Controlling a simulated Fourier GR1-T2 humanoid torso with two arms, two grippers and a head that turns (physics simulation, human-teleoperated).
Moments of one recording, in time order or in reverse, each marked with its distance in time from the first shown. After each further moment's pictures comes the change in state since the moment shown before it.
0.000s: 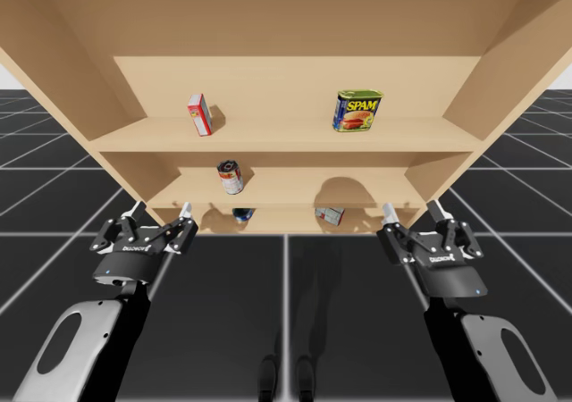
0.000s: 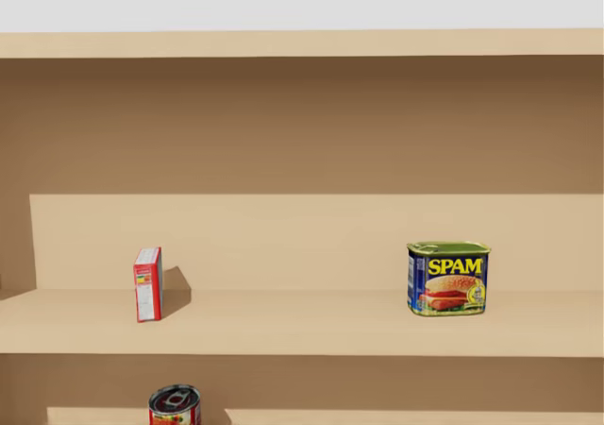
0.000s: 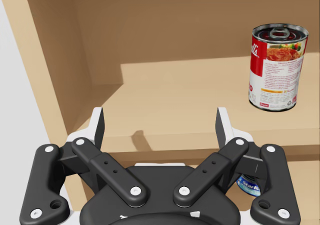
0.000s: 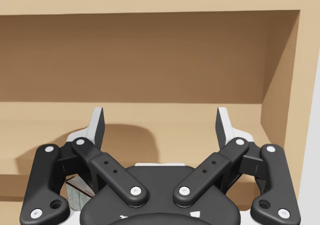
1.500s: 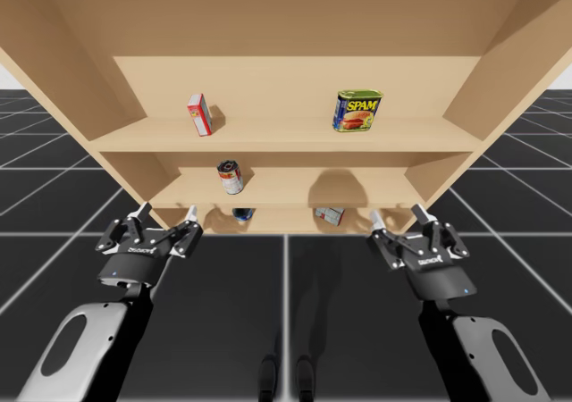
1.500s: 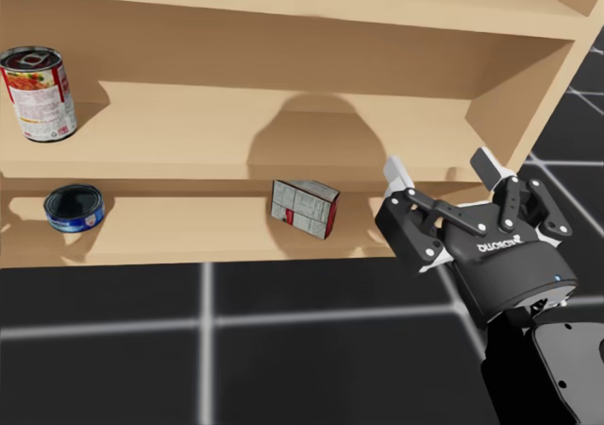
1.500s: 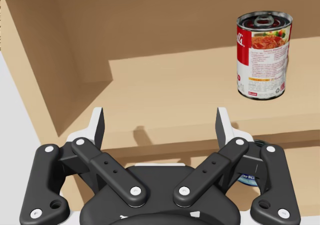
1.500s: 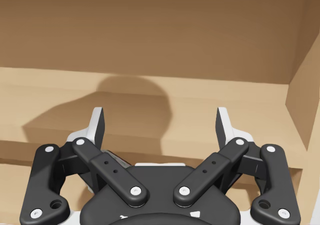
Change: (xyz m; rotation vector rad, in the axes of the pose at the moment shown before) left arm -0.002 -0.006 0.002 -0.032 0.016 -0.043; right arm -0.005 0.009 0.002 0.066 0.097 0.018
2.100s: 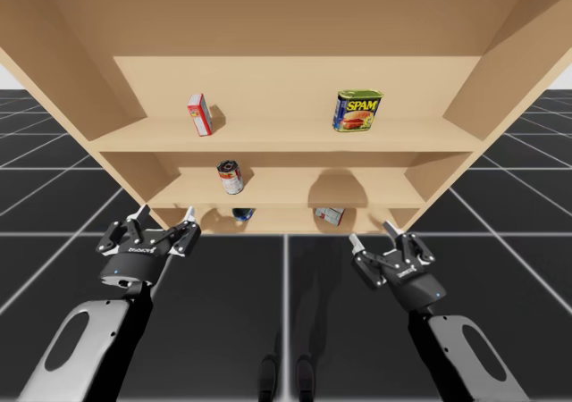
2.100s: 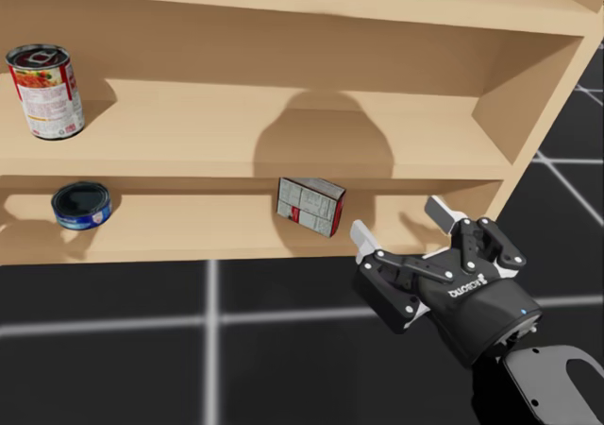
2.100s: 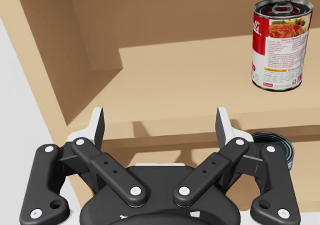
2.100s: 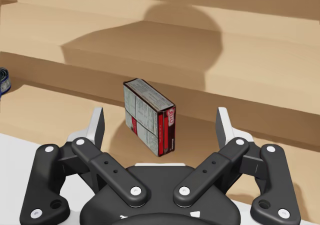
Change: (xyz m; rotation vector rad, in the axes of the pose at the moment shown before) left arm -0.007 0.004 -0.003 0.031 0.033 0.000; right arm -0.047 0.001 0.007 0.194 0.137 -0.003
